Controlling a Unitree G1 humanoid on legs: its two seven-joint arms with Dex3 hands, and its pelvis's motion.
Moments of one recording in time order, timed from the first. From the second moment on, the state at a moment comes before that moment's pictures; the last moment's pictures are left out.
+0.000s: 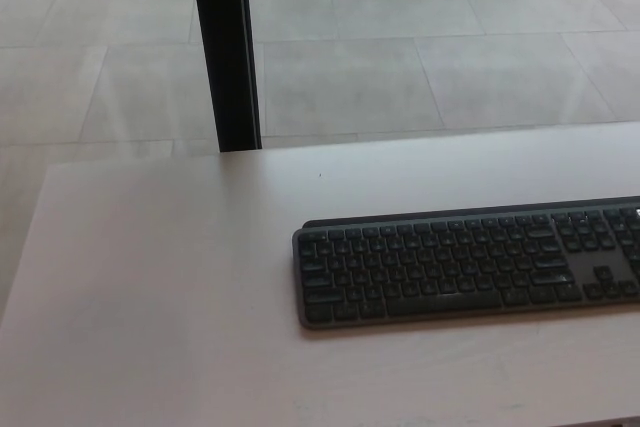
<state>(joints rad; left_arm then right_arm) -0.12 0.63 0.64 1.27 -0.33 -0.09 0.07 -0.14 -0.51 -1.03 1.02 0.28 -0.03 -0.11</state>
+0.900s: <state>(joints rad) -0.12 0.63 0.63 1.27 -0.33 -0.09 0.07 -0.11 -0.51 -0.87 1.02 0.38 -0.05 -0.12</state>
